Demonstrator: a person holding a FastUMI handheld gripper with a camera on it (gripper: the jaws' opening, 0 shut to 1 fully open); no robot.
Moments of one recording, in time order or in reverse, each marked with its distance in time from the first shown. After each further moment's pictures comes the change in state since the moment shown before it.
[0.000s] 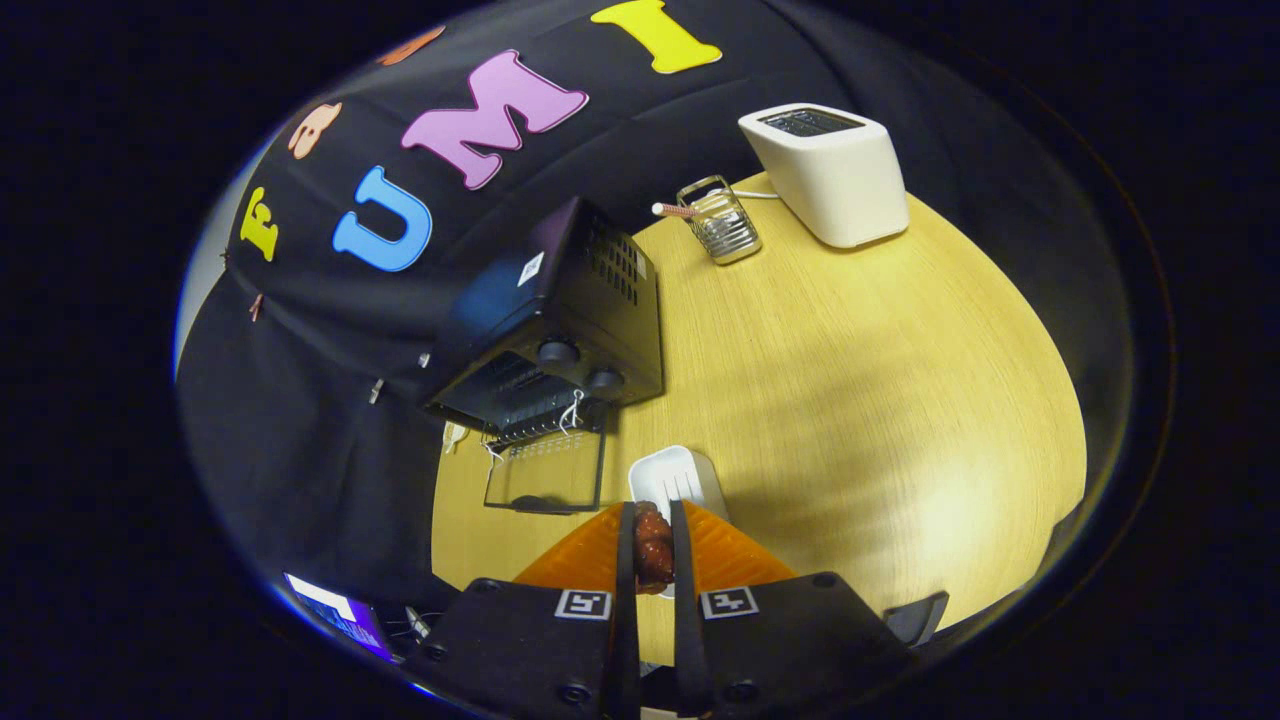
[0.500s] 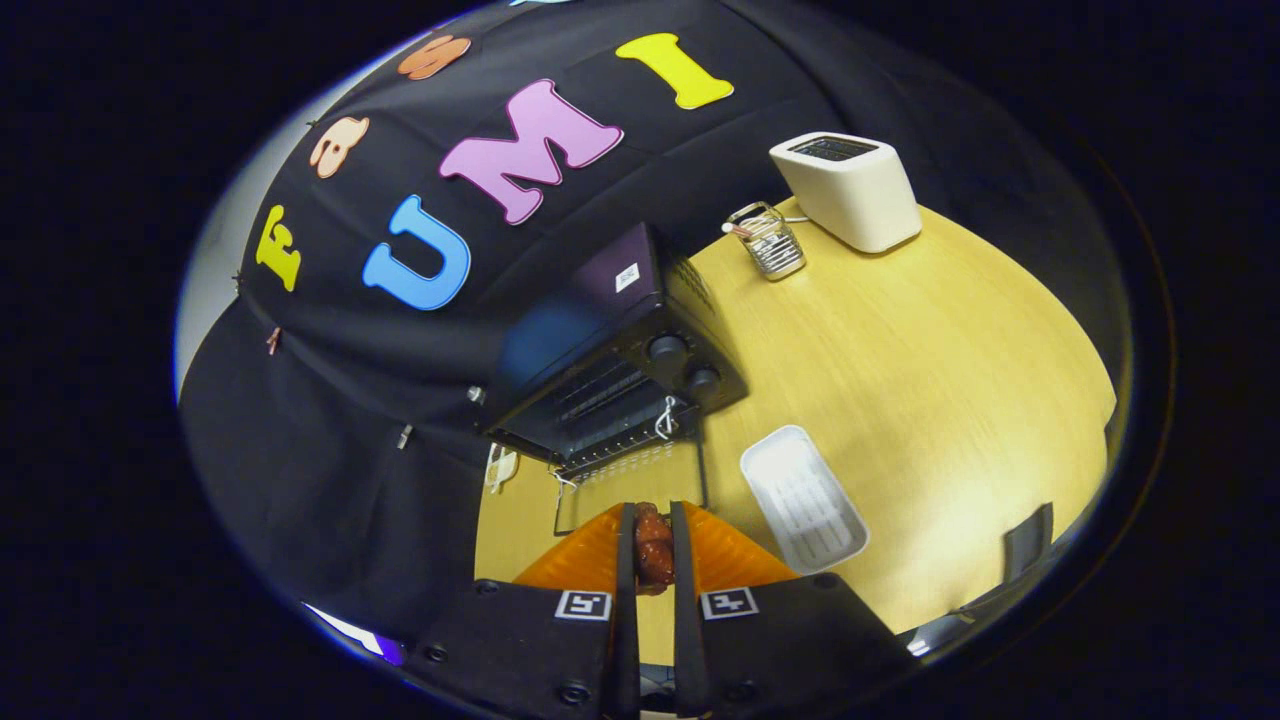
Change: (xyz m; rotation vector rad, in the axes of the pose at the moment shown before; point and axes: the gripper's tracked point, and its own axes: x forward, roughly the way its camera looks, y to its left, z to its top) arm 0.002 0.107 -0.042 0.068 -0.160 0.052
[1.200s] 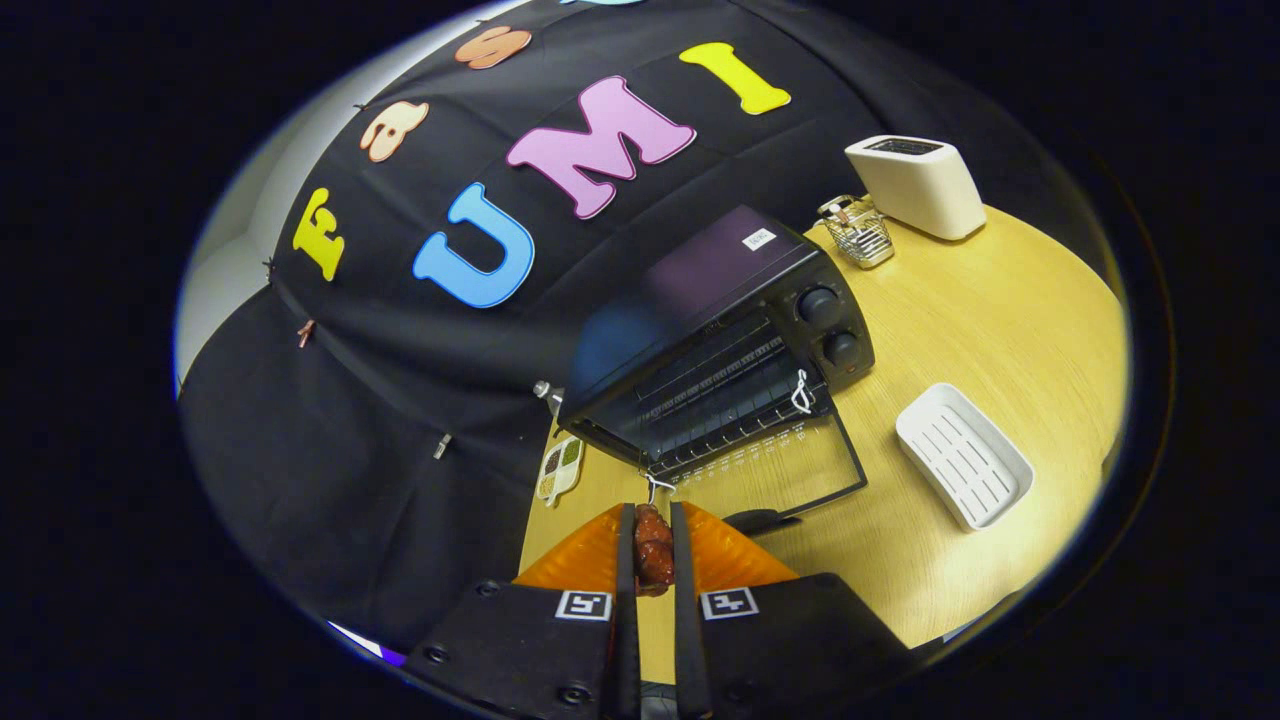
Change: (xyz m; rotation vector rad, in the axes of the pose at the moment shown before) arm 0.054 0.101 -0.045 -0.024 -0.092 0.086
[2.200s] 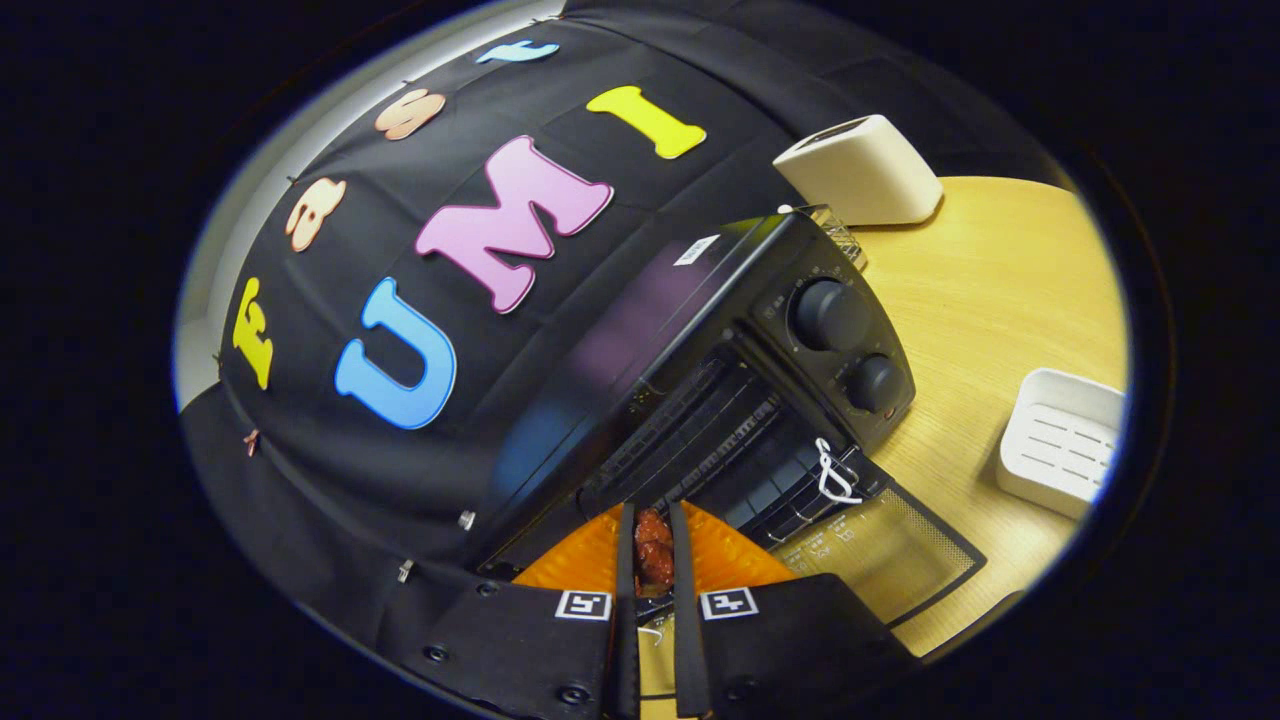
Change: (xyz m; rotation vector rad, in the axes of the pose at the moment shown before) arm 0.154 -0.054 0.046 0.230 -0.373 -0.114
